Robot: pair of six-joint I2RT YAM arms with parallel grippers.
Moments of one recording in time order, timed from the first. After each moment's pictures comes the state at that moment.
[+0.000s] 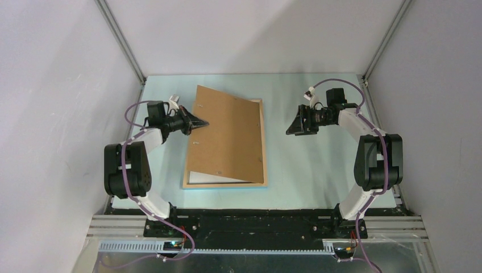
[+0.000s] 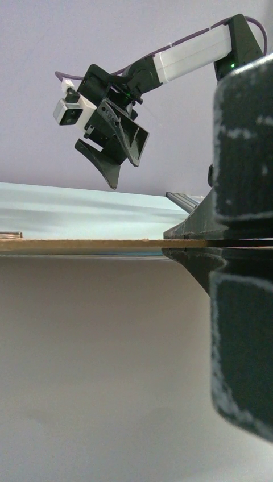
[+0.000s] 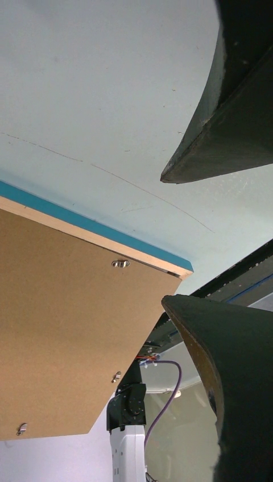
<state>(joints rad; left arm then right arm) 0.10 1.63 0.88 0.11 0.95 -0.81 0.05 1.72 1.22 -0.58 -0.91 0.01</state>
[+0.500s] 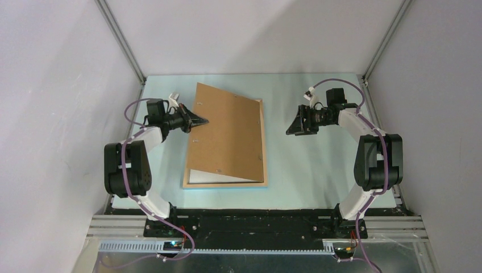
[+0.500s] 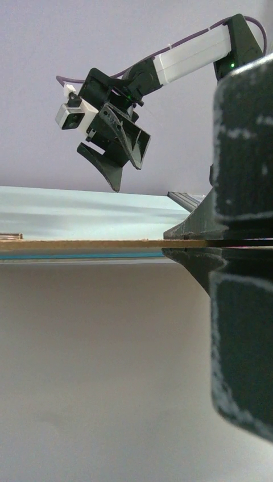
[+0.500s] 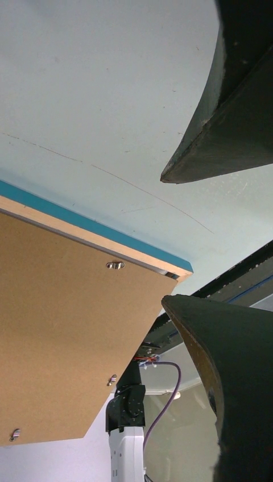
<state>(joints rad) 0.10 1.64 0.91 0.12 0.95 -0.81 0.05 1.72 1.22 -0.58 -0.91 0.01</state>
